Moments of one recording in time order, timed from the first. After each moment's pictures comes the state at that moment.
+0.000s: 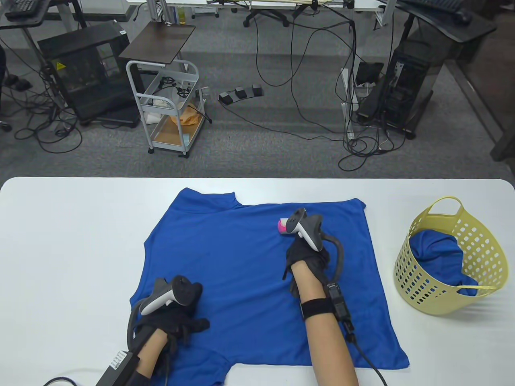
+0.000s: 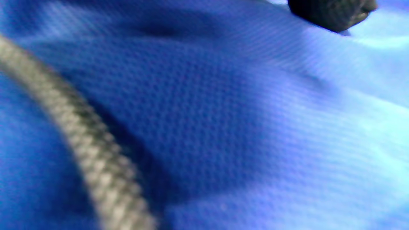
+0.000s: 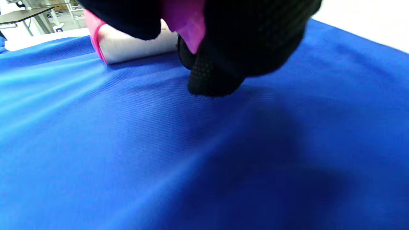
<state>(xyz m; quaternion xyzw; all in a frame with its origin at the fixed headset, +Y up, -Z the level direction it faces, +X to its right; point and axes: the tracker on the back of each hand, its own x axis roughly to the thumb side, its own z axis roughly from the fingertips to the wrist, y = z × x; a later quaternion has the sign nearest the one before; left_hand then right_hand) -0.229 -0.788 -0.361 -0.37 -0.03 0.08 0.93 0.101 -0.724 -0.500 -0.20 0.19 0.96 0.08</state>
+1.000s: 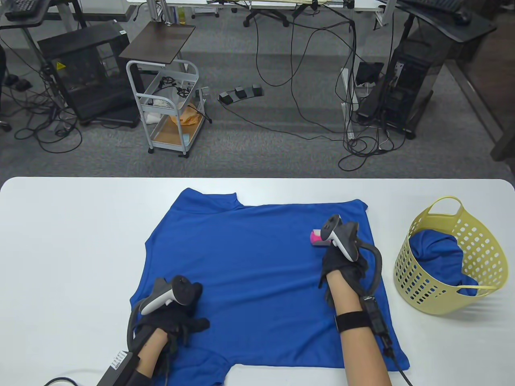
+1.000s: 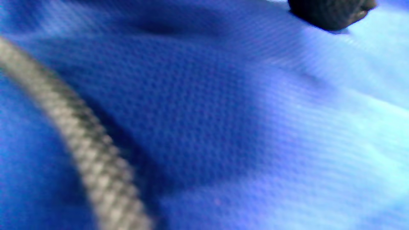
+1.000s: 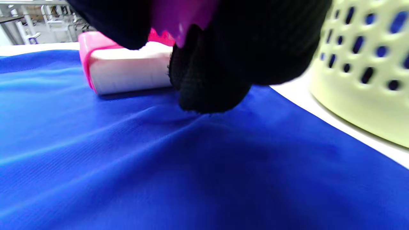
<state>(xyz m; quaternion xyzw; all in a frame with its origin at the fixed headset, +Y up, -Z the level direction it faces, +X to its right) -0.230 -0.789 -0.361 -0.38 -0.03 0.09 0.92 0.175 -0.714 -0.474 -0.25 0.13 0.96 0.03</state>
